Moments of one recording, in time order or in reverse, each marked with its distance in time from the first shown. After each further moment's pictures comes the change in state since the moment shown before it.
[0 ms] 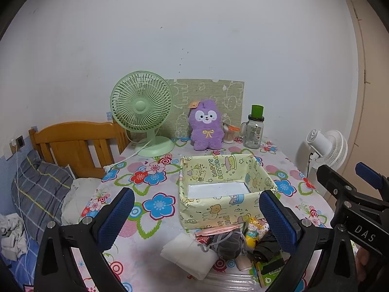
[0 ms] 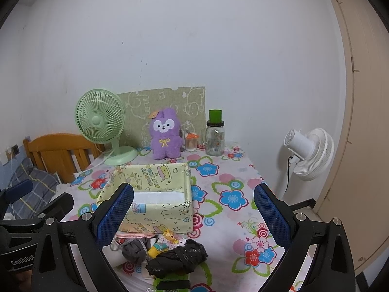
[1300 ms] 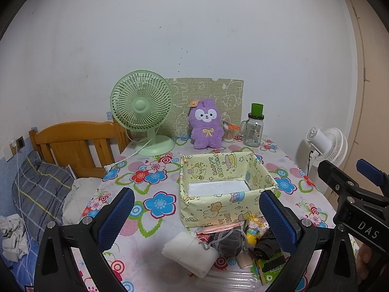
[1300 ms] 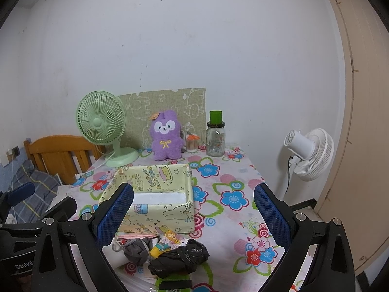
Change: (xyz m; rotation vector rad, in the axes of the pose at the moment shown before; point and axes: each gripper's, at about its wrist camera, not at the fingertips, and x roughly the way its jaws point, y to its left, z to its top) left arm -0.001 -0.001 -0.003 0.006 0.005 0.003; right arm -0.003 0.004 0.002 0.001 -0.005 0.002
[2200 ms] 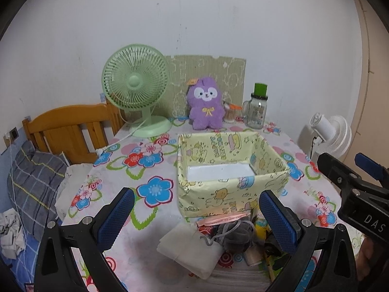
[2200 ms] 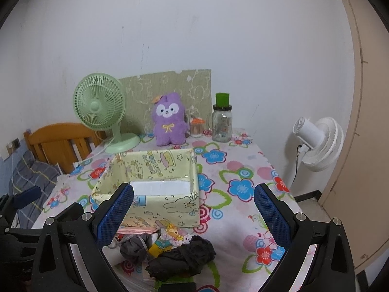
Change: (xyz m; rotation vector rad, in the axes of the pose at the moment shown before) left arm 0.047 0.007 -0.011 0.001 0.118 -0.017; right arm 0.043 0.003 -0.014 -0.006 0.094 0.027
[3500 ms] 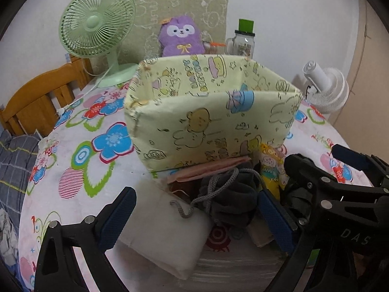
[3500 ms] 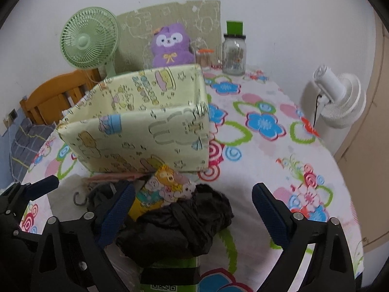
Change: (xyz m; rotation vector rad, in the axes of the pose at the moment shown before) left arm 0.082 -0.027 -0.055 0.081 0.265 -0.095; right arm 0.087 -0.002 -0.069 0.005 0.327 0.048
